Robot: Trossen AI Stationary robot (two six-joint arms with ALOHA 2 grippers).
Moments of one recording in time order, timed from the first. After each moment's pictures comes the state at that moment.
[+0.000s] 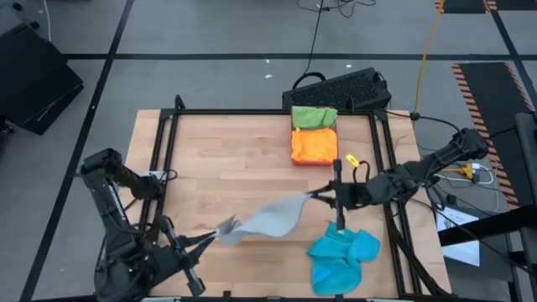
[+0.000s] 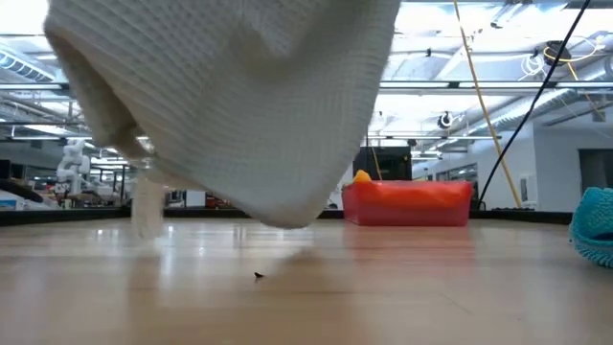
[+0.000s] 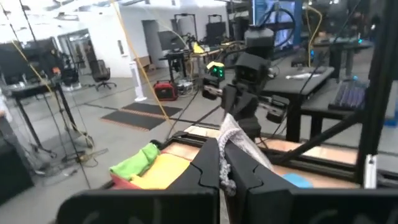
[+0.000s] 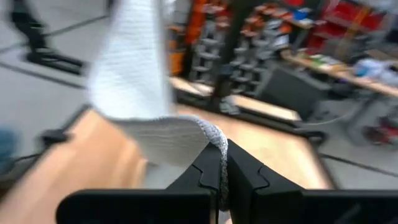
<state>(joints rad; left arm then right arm) -1.04 1.61 1.49 0.23 -1.57 0.18 0.48 1.09 0.95 -0.13 0.46 -0.14</state>
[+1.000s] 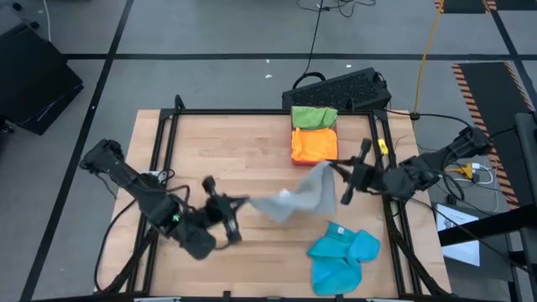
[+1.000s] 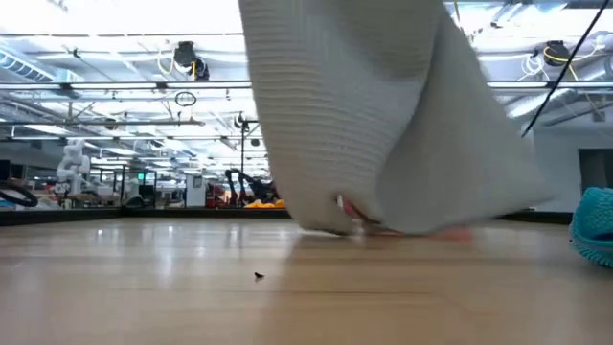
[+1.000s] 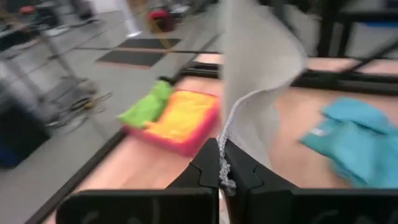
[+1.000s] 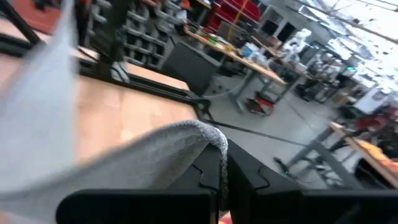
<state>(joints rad) -0.63 1.51 1.46 -0.71 -1.06 -0.52 0.48 0.94 0.95 -0.31 0.92 -0.27</state>
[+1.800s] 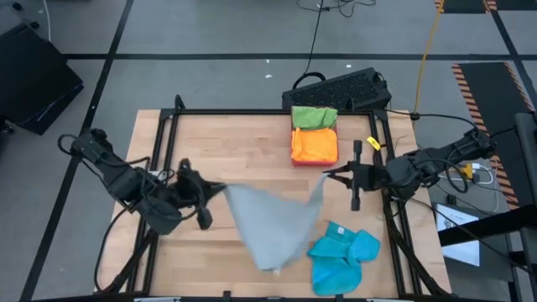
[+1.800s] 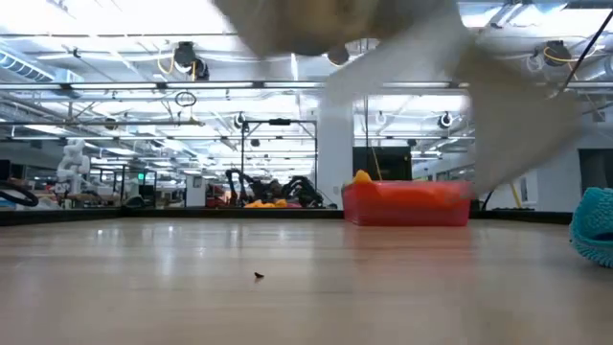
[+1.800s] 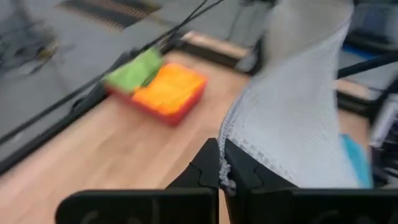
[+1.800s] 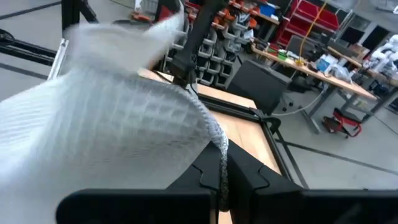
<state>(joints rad) -0.65 1.30 1.47 -0.99 -0.92 -0.82 0.41 0.89 0.95 -0.33 0.52 -0.20</state>
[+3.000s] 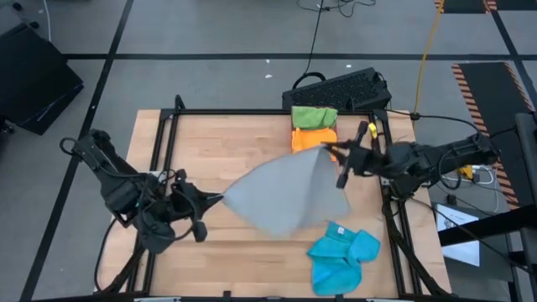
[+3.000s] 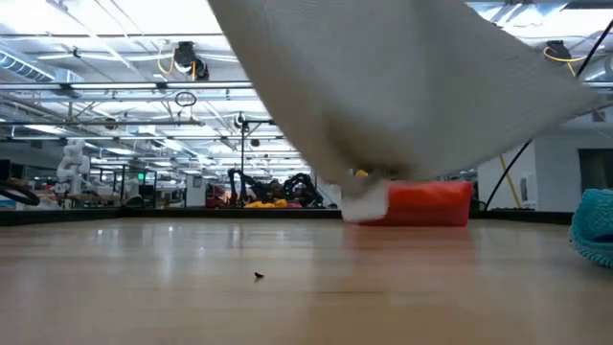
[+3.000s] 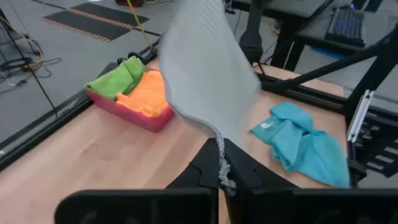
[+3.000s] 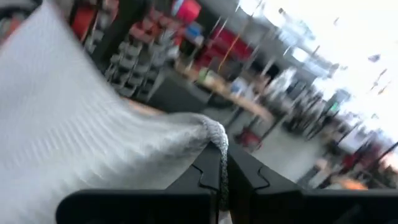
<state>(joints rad) -0.75 1.34 1.46 -0.95 -0.98 -0.85 0.27 0.91 0.95 -0.04 0.66 -0.56</state>
